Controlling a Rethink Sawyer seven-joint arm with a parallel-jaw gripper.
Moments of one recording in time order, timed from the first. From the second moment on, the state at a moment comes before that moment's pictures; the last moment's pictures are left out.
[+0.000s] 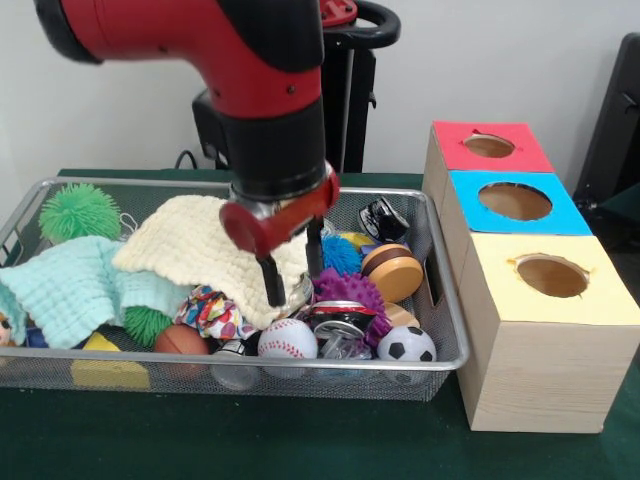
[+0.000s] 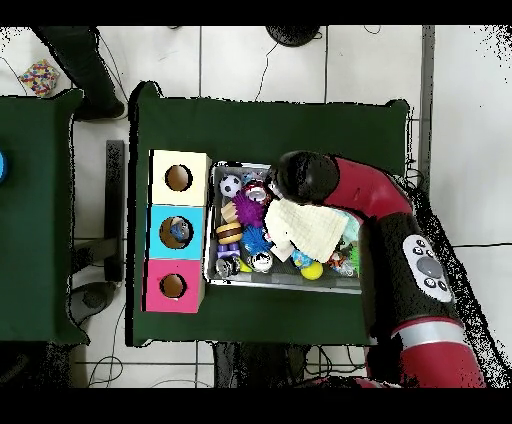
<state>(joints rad) -0.49 -0.54 0.26 1.43 -0.13 0.72 0.65</state>
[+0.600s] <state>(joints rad) -0.48 -0.66 0.22 1.54 0.03 0.63 0.83</state>
